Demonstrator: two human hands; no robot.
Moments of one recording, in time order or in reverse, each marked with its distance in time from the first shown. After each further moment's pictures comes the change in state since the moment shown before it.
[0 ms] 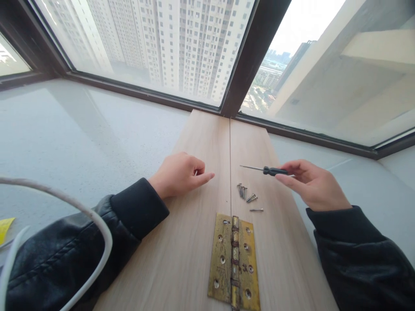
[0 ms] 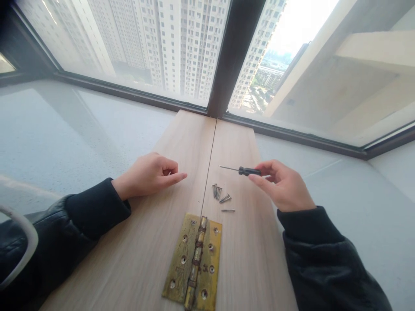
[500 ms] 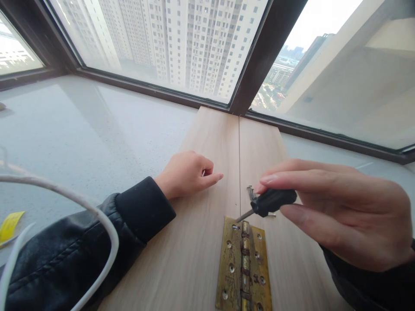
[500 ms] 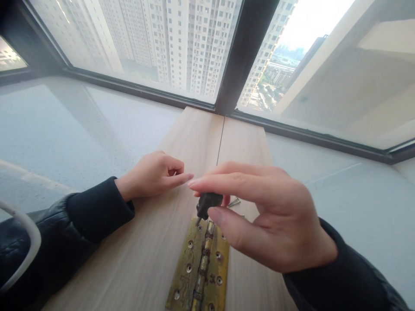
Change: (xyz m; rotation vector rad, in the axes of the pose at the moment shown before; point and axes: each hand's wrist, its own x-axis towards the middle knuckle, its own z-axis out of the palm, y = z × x) left_hand 0.001 0.000 -0.001 -0.015 -0.002 0.002; right_hand -0.017 -0.118 0.017 0.354 -0.262 -0.618
